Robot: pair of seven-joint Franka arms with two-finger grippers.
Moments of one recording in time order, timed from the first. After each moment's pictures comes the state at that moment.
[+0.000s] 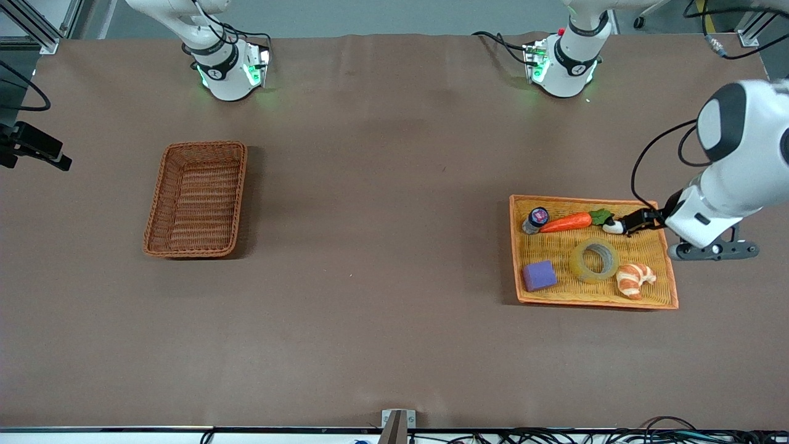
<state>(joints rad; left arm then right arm) 0.02 0.22 -0.07 -1.80 0.08 1.97 -0.08 -0.03 0.02 -0.06 -1.48 0.04 1.50 0.00</state>
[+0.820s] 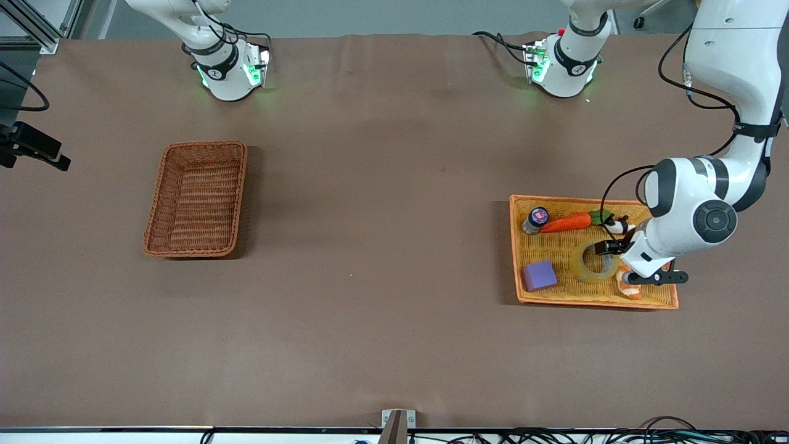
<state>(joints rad) 0.07 0.47 -0.06 -1.92 0.11 2.26 -0.07 -0.03 0.02 -0.06 -1.48 0.04 1.50 0.00</state>
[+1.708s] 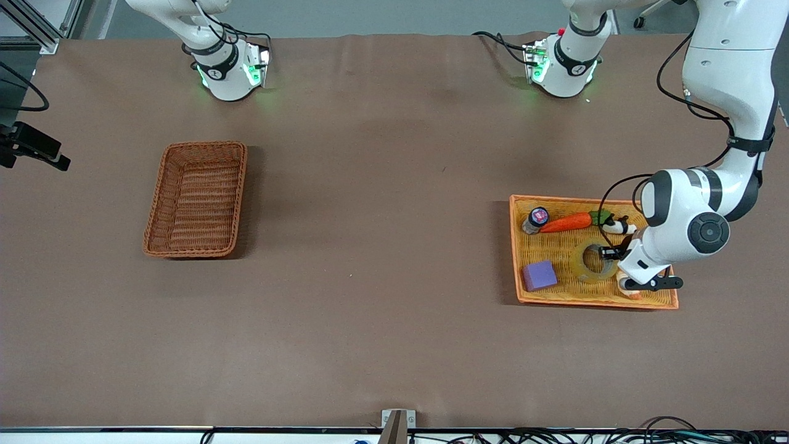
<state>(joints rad) 0.08 0.53 -0.07 -1.88 0.11 2.27 -0.08 -0.03 0.02 -0.06 -1.48 0.04 1.50 0.00</state>
